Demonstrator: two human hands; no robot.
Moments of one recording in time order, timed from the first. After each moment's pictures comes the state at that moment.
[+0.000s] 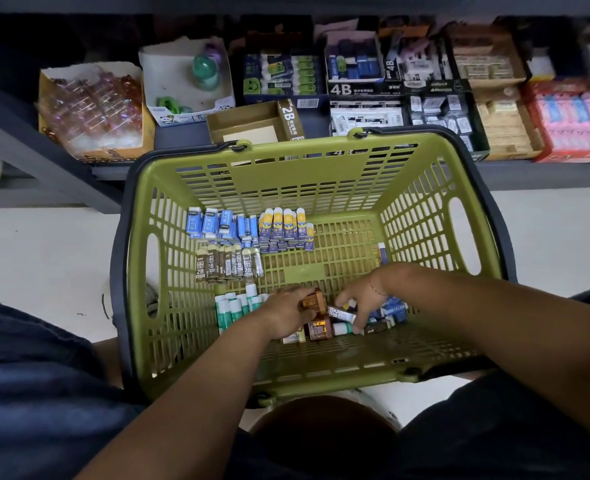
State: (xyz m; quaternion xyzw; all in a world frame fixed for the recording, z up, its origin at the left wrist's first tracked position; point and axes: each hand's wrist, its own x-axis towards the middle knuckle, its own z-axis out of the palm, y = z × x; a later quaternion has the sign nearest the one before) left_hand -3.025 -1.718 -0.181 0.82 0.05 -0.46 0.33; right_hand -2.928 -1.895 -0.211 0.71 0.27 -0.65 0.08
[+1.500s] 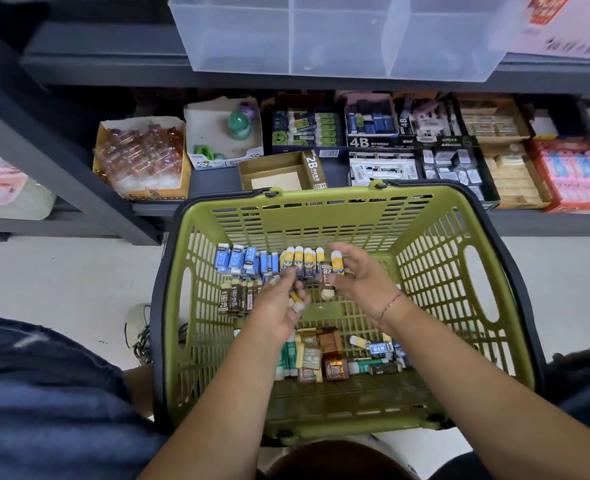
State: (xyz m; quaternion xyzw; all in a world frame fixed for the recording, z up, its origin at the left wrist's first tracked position) left_hand -2.984 -1.697 -0.141 0.33 0.47 -0.12 0.81; right_hand -2.940 -1.836 -0.122 0.72 -0.05 -0.29 -0.63
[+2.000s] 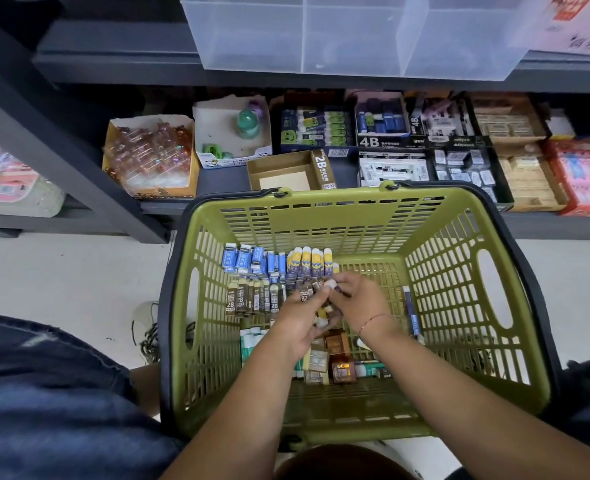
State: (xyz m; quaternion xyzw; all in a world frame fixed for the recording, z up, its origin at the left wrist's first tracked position) left_hand -2.995 -1.715 -0.140 0.39 0.45 -0.20 0.78; right_hand -2.957 -1.824 -0.159 0.84 -0.08 -0.27 -0.47
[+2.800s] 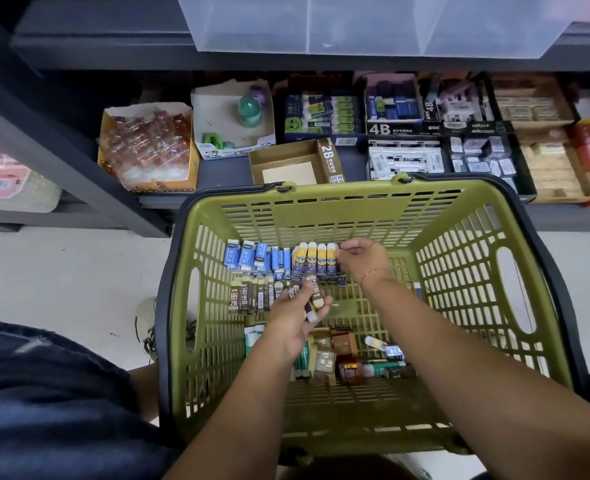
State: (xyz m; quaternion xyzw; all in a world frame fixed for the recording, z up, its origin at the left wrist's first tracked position) left_hand -2.992 -1.699 -0.155 0.35 0.51 -0.15 0.77; right_hand -2.887 -1.808 -0.199 0.79 -0.20 -0.23 -0.54
